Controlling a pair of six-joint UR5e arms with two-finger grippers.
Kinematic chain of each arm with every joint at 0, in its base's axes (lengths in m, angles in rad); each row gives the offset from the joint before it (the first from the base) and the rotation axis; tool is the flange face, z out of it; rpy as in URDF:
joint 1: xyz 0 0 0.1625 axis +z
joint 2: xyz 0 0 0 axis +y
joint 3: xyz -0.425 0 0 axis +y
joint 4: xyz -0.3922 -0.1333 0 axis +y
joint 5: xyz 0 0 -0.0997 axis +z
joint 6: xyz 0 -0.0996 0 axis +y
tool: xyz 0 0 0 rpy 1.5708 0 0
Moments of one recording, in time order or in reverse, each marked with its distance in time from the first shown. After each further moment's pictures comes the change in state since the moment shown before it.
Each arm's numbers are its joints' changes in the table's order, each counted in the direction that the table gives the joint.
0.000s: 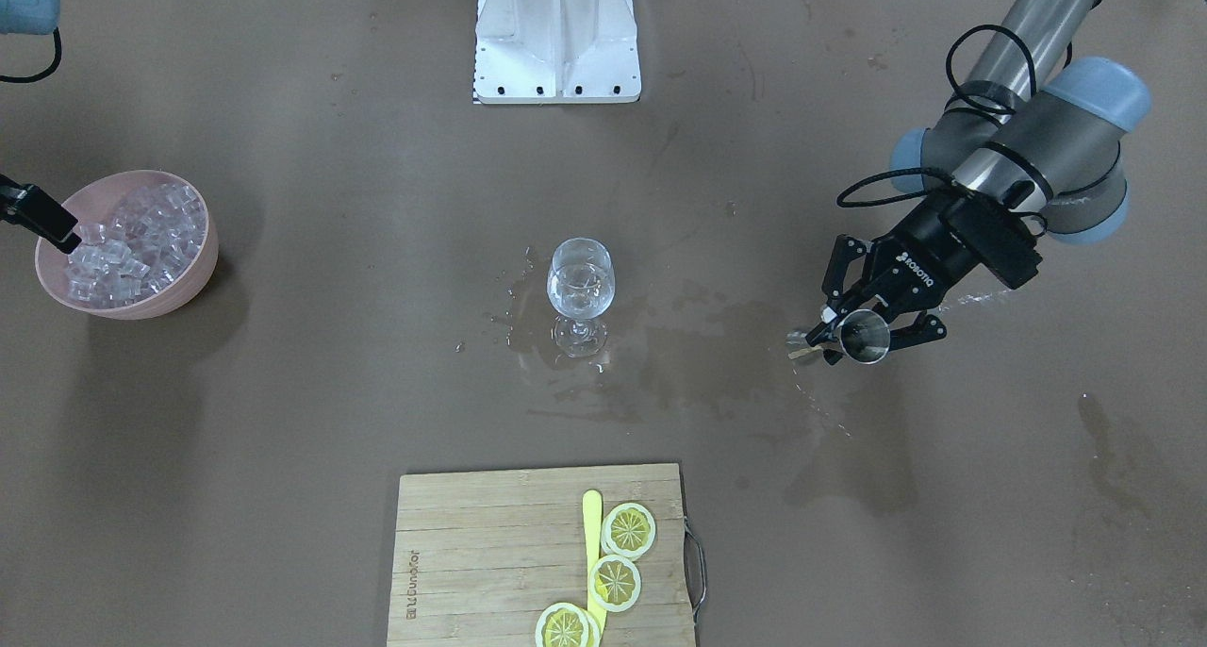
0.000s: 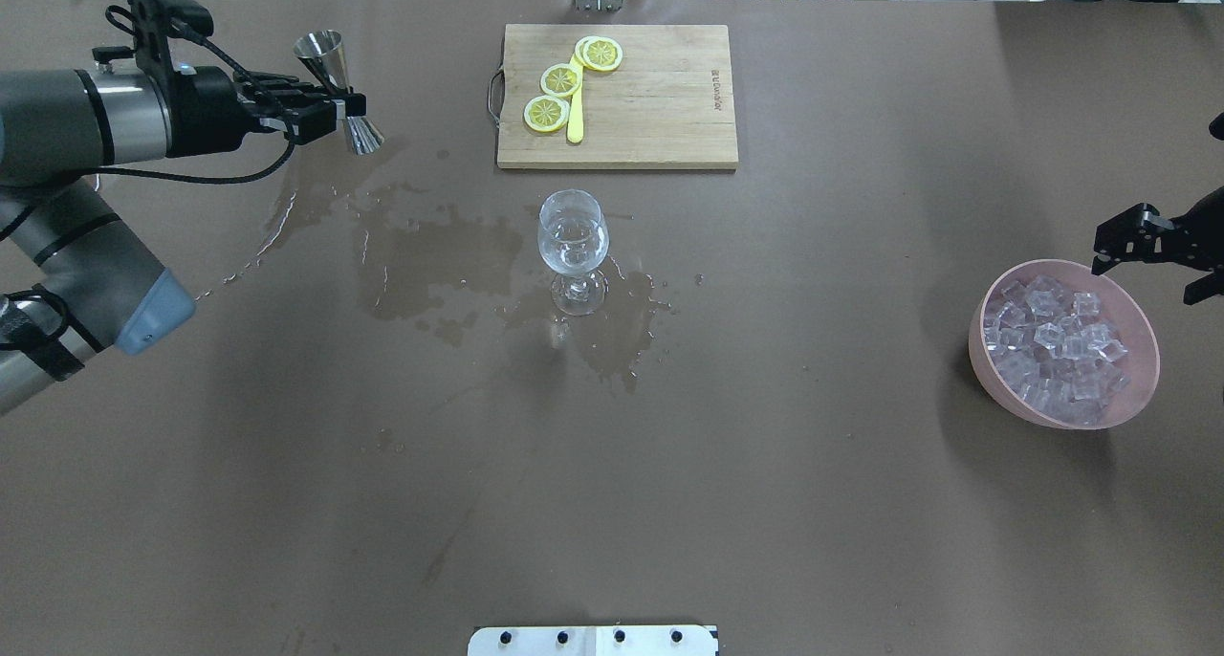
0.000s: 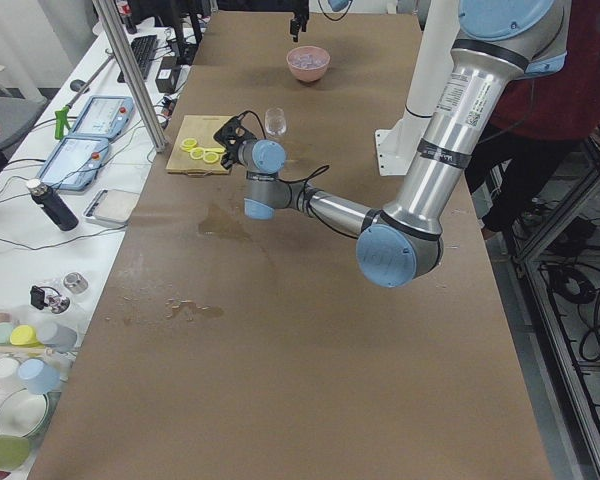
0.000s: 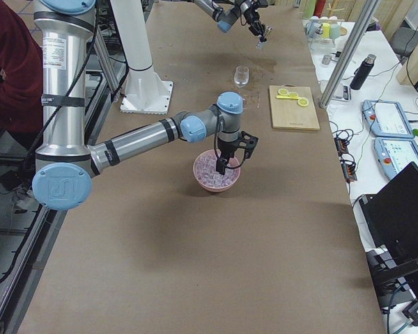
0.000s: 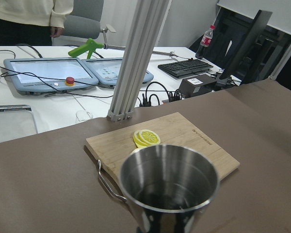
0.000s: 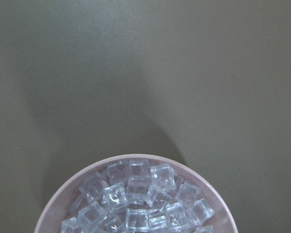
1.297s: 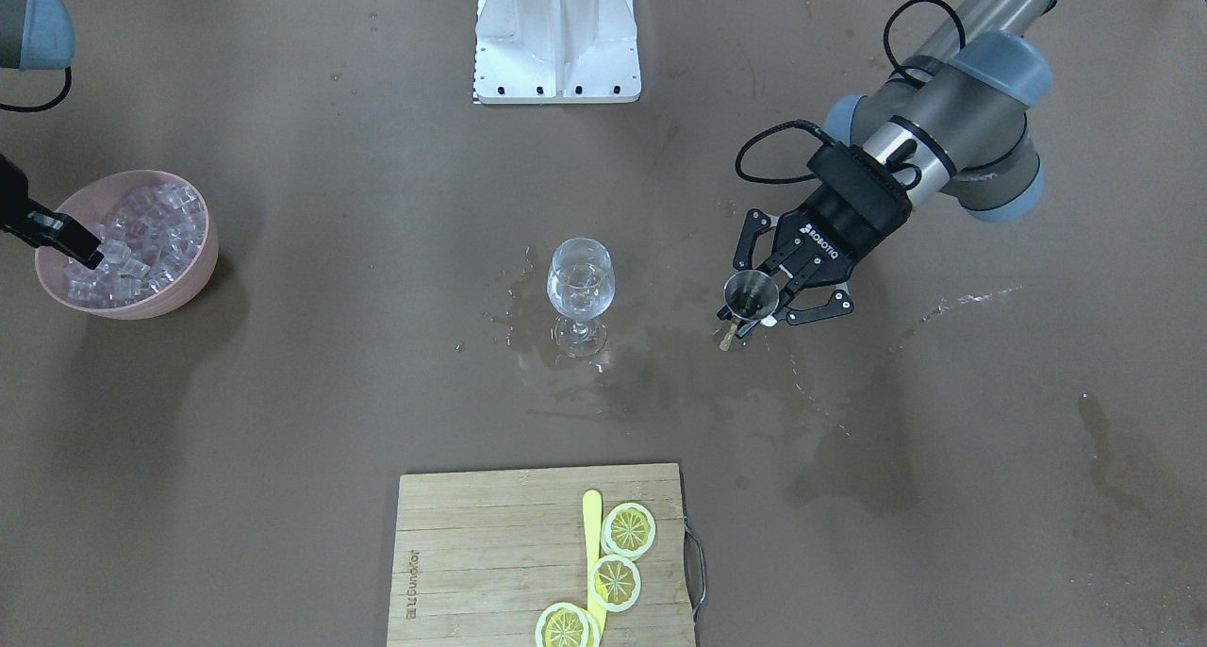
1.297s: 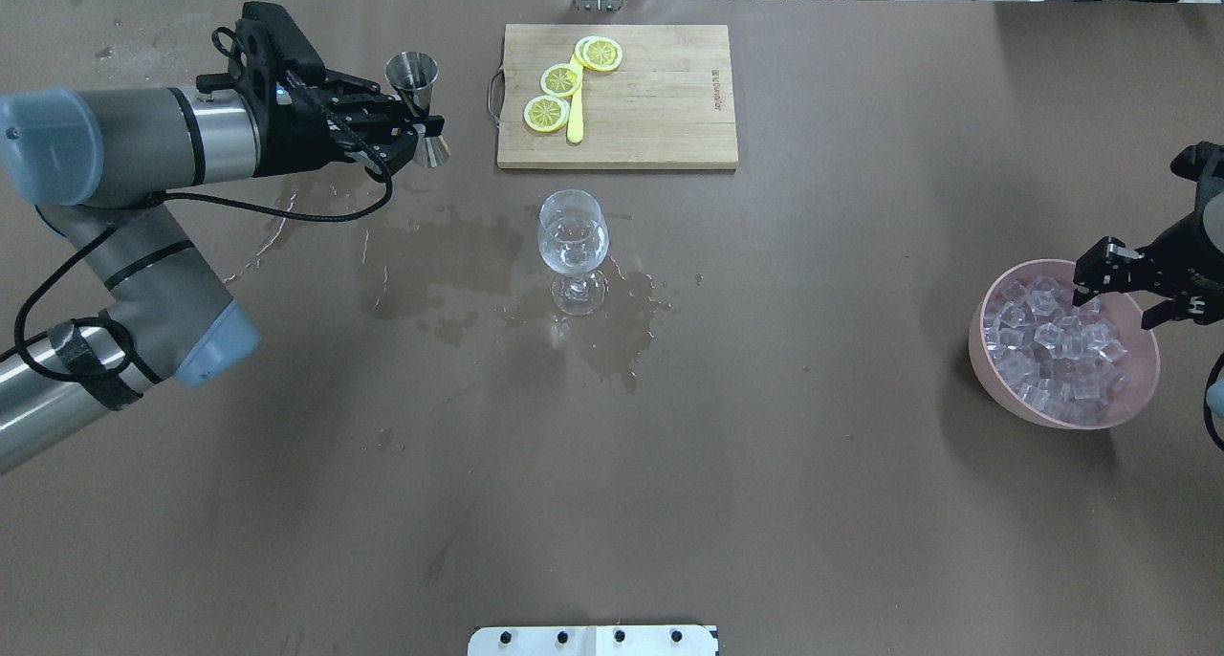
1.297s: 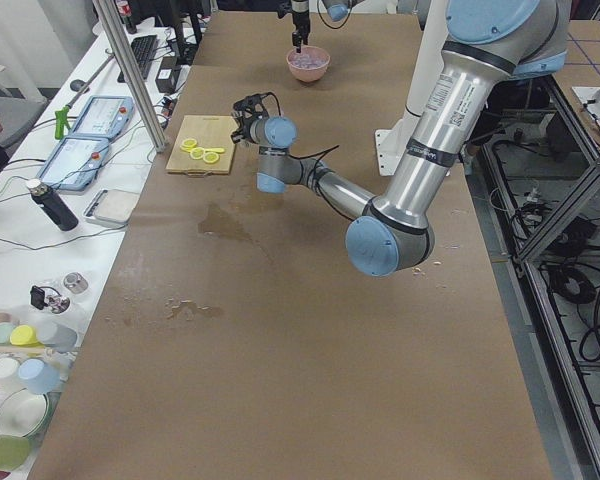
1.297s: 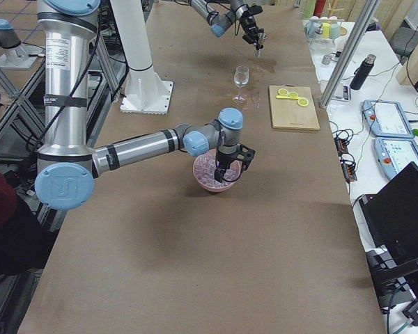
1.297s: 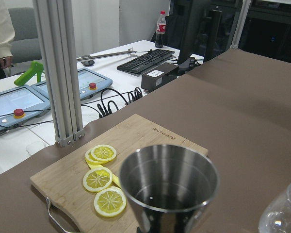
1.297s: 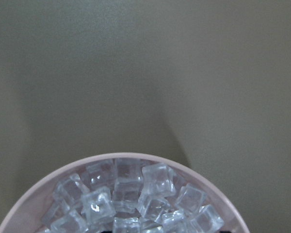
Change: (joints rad) left arm 0.096 0.052 0.084 -0.140 -0.089 -0.358; right arm -0.053 0.007 0.107 -0.114 -0.026 -0.051
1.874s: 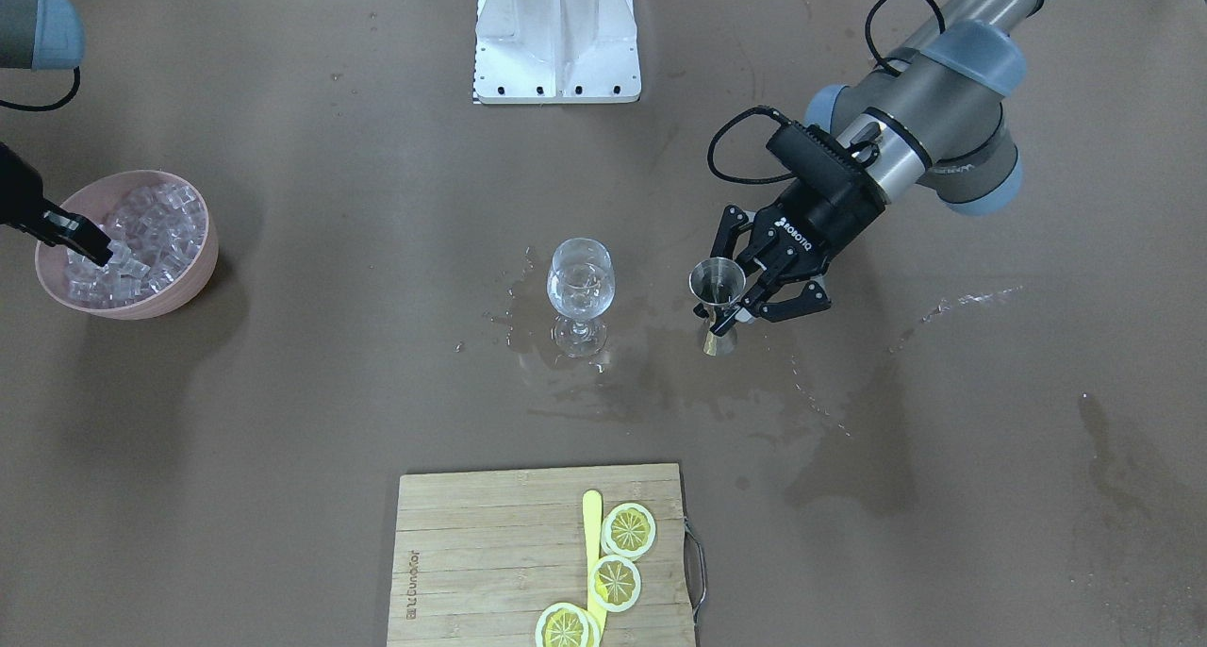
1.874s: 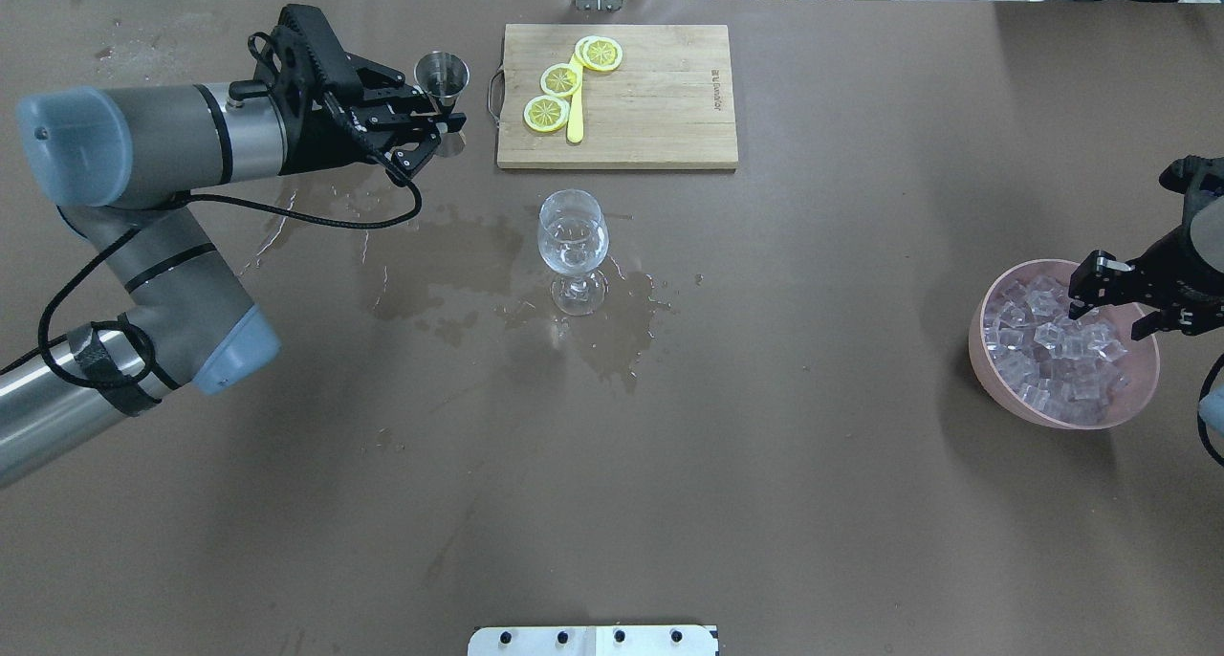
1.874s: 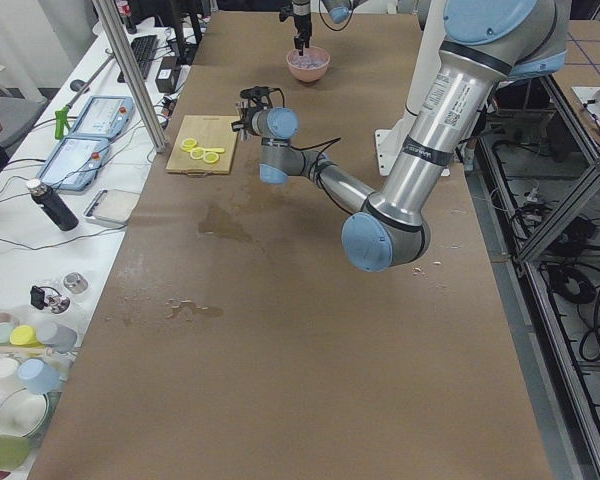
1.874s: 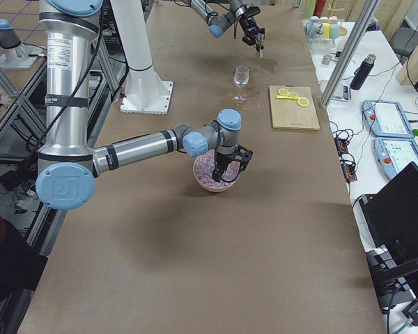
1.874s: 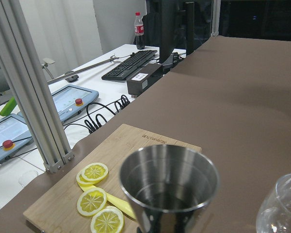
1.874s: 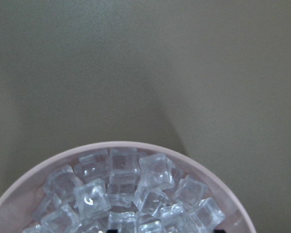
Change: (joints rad) left arm 0.032 0.023 0.035 -0.065 -0.059 -0.220; right arm -0.026 0.007 0.005 -0.001 0.007 -0.010
